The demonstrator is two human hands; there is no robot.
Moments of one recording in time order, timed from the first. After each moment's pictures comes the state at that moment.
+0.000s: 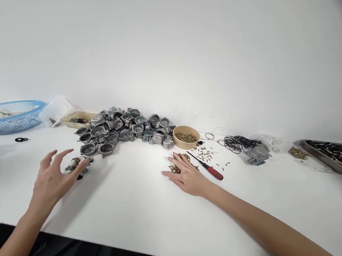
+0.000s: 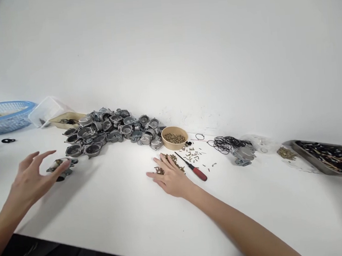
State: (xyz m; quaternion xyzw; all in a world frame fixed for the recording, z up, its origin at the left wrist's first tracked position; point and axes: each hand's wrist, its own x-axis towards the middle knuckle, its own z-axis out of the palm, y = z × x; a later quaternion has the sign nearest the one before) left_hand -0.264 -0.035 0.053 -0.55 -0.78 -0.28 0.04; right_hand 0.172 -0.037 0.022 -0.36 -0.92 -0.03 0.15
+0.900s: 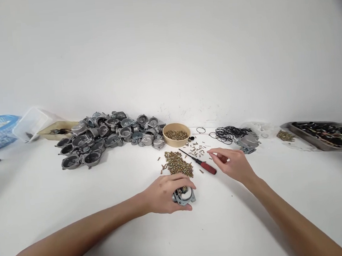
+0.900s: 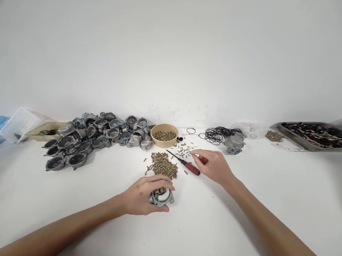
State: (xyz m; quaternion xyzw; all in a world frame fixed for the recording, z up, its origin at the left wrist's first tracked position) left_hand 0.000 -0.034 0.033 -0.90 -0.15 -0.22 -0.34; right_hand 0.299 -0.056 0.058 -0.51 -0.76 -0.09 0.39
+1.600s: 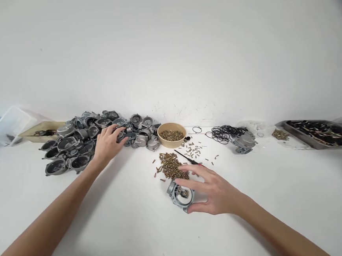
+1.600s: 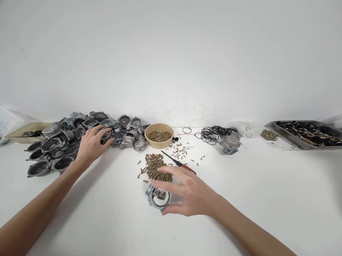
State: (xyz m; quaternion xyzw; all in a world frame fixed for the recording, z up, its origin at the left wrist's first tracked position) left_hand -0.110 0.129 0.045 -0.80 -0.51 -0.31 0.07; right_hand 0.245 -0.087 0.053 -0.35 -0.90 0.00 0.25
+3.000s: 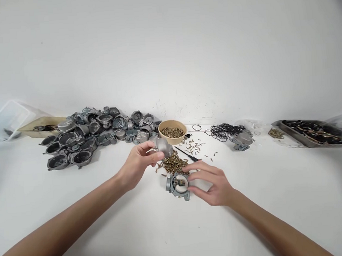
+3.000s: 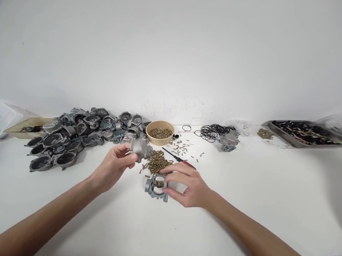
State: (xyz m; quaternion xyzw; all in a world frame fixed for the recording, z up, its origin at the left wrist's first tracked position) left_hand -0.025 0.004 0.089 -0.53 -0.28 -0.42 -0.68; right_hand 0.230 -0.087 0.055 -0.31 -0.85 0.07 0.43
